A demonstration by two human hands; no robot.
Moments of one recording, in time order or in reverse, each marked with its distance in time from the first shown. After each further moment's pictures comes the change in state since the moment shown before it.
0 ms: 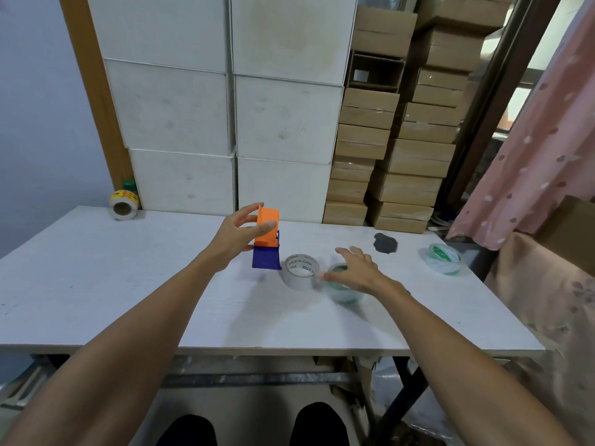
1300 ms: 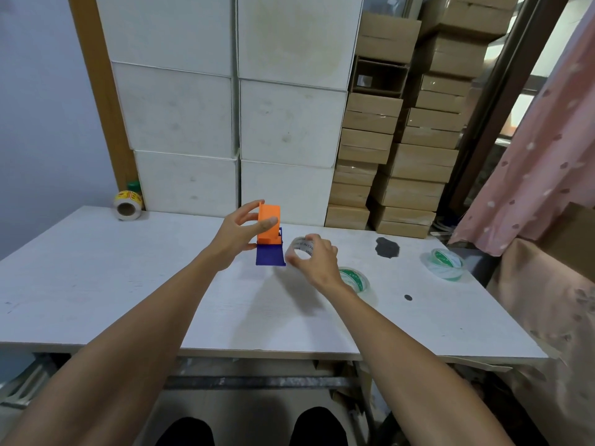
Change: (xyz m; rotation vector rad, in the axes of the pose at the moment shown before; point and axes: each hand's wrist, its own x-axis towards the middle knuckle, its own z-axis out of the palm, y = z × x) left_hand -0.003 0.011 0.000 -0.066 0.025 0.002; right_hand 0.013 -0.079 0.043 0.421 0.304 -0.135
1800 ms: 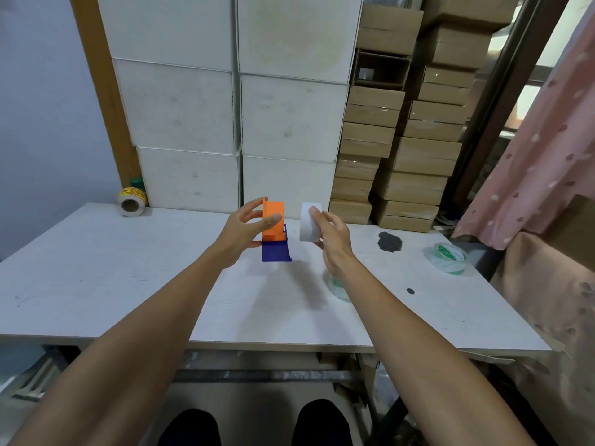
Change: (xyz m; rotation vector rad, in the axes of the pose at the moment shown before) left_hand -0.003 -0.004 0.006 -0.010 0.006 -0.021; right_hand 0.017 -0.019 -0.025 0.836 0.059 0.225
